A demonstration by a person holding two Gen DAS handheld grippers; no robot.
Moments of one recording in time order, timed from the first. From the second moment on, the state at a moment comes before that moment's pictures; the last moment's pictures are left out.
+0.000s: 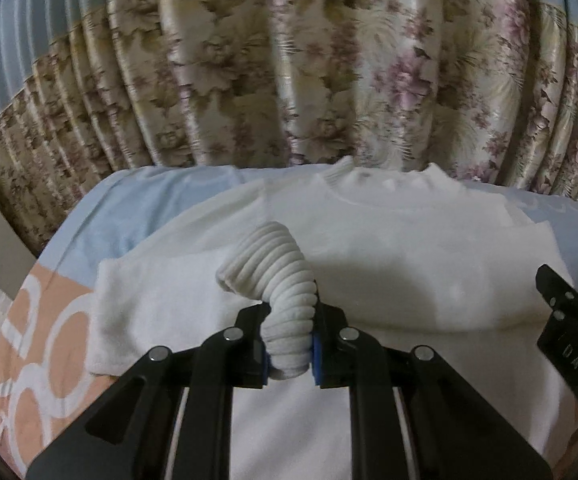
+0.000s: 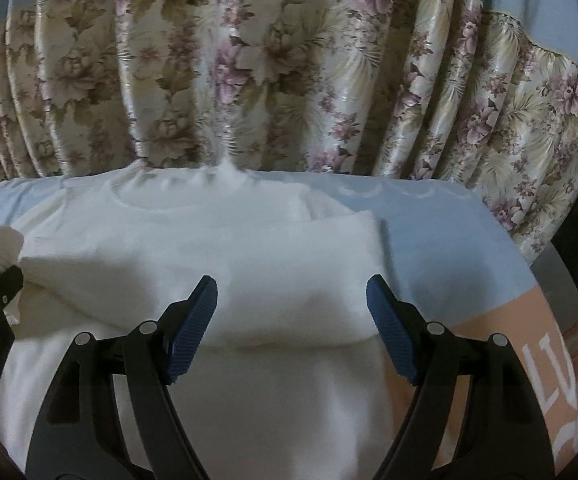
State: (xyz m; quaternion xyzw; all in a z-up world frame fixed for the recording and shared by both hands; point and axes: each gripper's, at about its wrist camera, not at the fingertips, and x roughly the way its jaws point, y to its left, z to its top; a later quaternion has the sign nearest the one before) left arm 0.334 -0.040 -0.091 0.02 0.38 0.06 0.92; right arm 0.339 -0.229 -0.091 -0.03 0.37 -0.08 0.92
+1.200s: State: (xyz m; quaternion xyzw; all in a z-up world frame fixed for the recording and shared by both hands) left arm 0.352 -0.066 -0.083 0.03 0.35 0.08 0.93; right arm 0.358 -0.274 -0.093 0.00 0.39 -0.03 0.92
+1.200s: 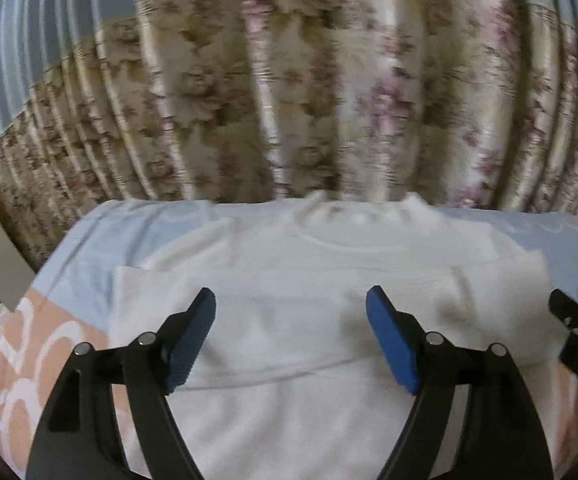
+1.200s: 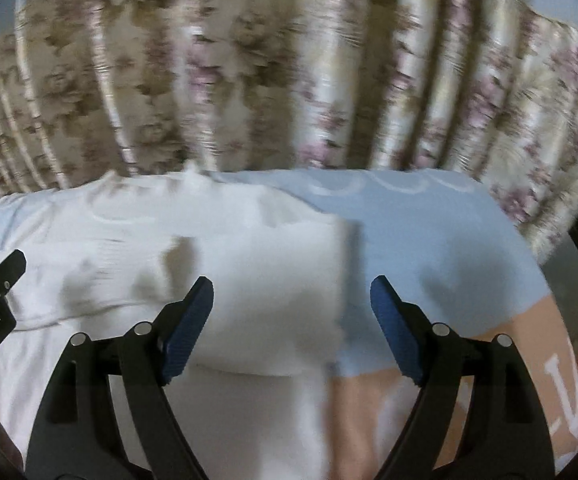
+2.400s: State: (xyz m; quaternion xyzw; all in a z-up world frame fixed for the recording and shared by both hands) left arm 0.353 0.050 -0.113 0.02 0.37 0.12 0.92; right arm 0.412 -0.241 -0.118 -0.09 0.40 -0.08 0.91
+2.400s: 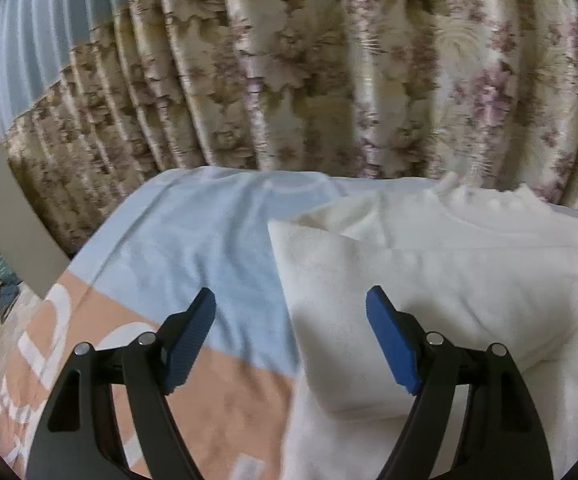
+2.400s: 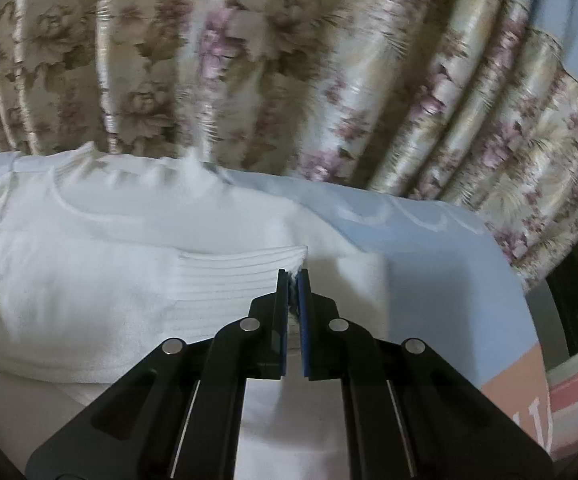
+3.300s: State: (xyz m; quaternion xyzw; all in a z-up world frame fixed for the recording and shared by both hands) left arm 0.358 0.012 -0.110 0.04 0.37 0.10 0.92; right arm 0.392 -0.313 -0.134 -0.05 0.42 -0.12 0.90
